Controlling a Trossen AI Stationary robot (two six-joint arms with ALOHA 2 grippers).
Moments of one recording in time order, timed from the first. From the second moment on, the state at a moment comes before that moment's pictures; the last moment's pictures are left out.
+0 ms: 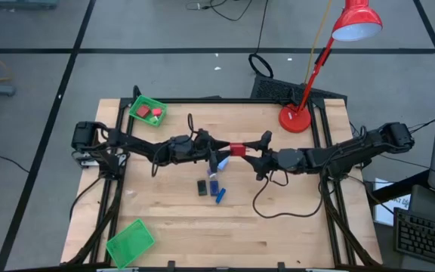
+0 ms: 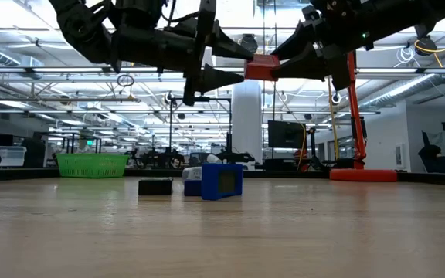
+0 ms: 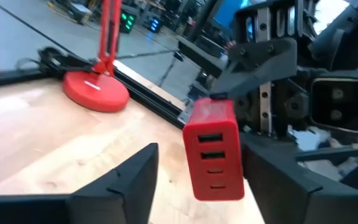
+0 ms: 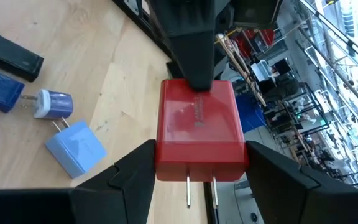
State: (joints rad) left arm 0.04 1.68 0.78 0.86 -0.14 -0.52; right arm 0.16 1.24 0.60 0.37 0.54 -0.76
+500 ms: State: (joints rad) left arm 0.04 1.68 0.78 0.86 -0.09 -0.59; right arm 0.16 1.24 0.60 0.41 0.49 -0.74
